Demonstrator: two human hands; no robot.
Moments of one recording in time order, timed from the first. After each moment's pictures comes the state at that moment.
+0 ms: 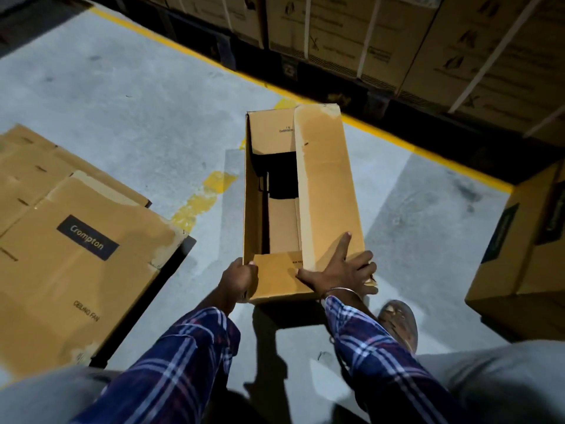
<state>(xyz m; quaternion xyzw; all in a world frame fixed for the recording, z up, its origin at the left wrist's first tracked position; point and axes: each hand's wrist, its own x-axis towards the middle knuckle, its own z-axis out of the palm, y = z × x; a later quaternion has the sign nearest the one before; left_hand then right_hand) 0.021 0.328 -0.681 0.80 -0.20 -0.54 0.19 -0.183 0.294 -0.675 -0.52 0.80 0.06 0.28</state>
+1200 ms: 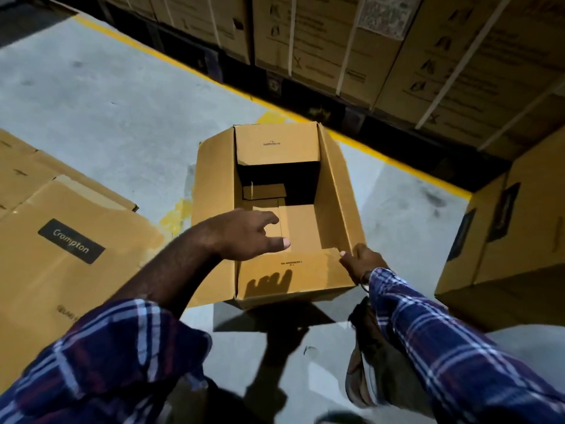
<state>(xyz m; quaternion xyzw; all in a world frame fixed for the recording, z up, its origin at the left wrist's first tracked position) 0.004 0.309 -0.463 0.60 -0.69 -0.39 -0.06 -0.291 0.264 -0.667 -0.55 0.77 0.05 0.33</state>
